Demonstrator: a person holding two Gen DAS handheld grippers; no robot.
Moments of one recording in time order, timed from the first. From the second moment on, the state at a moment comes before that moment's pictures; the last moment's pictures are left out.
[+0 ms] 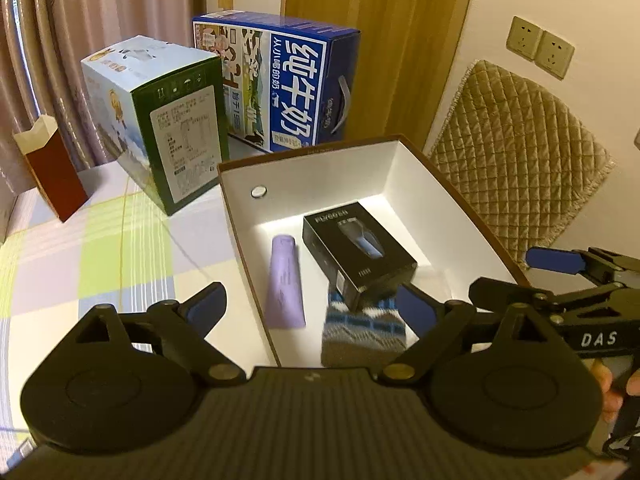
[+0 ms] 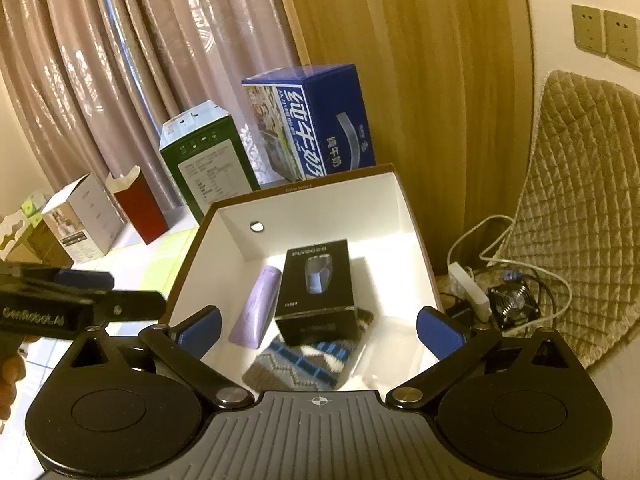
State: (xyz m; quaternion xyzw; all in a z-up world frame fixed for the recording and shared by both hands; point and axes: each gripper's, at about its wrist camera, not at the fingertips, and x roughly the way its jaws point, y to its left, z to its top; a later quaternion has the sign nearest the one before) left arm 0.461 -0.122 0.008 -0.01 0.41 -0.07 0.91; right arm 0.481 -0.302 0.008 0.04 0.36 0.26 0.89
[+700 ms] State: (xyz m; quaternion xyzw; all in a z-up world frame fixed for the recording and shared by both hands) left arm 0.363 -0.095 0.014 -0.05 0.42 -0.03 0.90; right arm 0.408 -0.306 0.022 0.06 0.37 0.26 0.89
